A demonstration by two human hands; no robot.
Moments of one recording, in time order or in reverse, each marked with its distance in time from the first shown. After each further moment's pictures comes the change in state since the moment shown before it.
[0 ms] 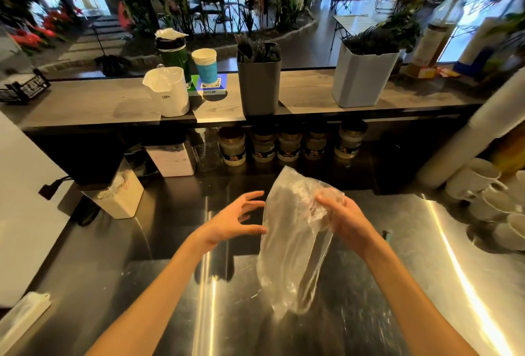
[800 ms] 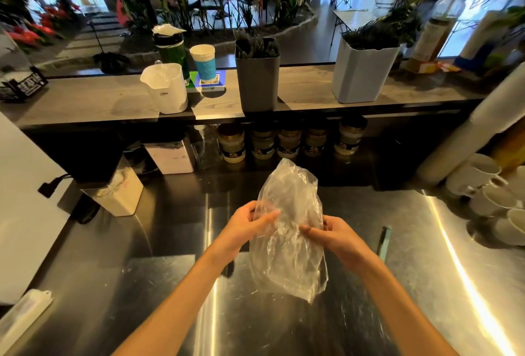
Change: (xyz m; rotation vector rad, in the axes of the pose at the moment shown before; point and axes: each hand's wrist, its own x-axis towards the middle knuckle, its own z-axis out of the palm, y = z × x) left_hand 0.005 0.000 0.047 -0.279 0.211 -0.023; right_hand -0.022 0.029 0.009 -0.236 -0.071 0.153
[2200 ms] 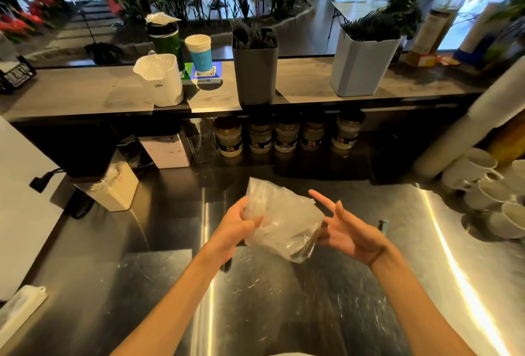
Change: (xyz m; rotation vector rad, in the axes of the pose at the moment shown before) left_hand -0.014 -0.001 -0.002 -0.144 0.041 -0.015; right_hand 0.001 0.007 -0.036 0.457 -0.382 0.052
